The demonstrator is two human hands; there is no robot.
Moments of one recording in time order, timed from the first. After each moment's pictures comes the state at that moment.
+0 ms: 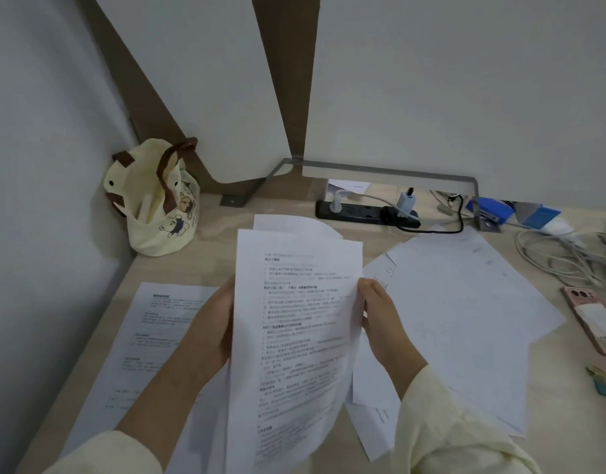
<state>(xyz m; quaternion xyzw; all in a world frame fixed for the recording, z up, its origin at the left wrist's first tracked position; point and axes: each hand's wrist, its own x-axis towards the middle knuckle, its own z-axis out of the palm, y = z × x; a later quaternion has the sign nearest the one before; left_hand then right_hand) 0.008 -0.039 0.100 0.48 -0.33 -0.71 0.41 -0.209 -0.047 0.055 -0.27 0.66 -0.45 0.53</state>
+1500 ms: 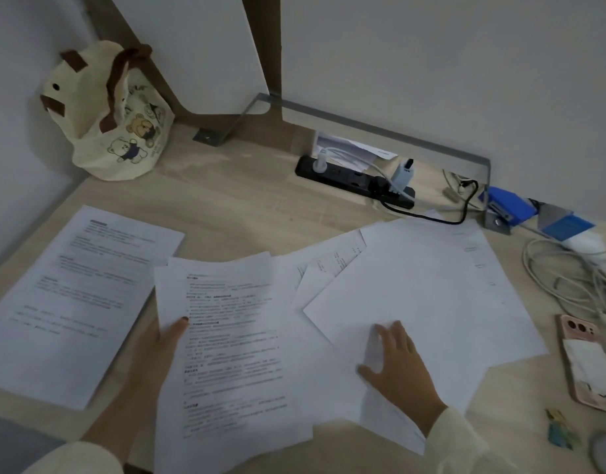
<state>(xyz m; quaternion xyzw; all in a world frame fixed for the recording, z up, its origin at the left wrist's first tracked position) -0.080 0.023 -0.009 0.73 -0.25 -0.47 0.44 -0.415 0.000 -0.039 -0.68 0.69 0.06 0.25</state>
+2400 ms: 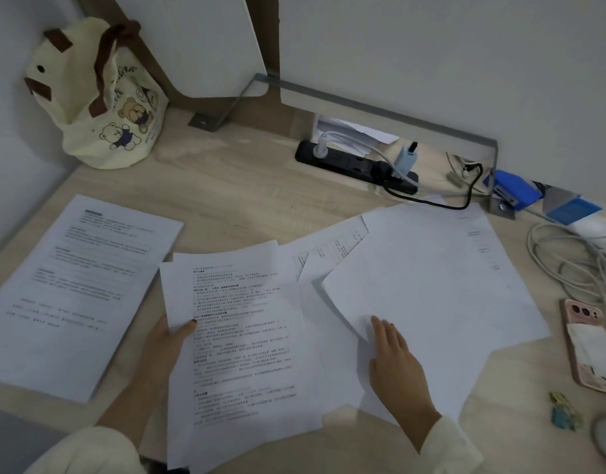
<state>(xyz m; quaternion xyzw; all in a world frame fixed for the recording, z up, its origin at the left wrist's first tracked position) -0.065 0.024 -0.058 0.76 -0.18 -0.51 0.36 -0.402 0.024 -0.061 -0.74 0.66 0.05 0.11</state>
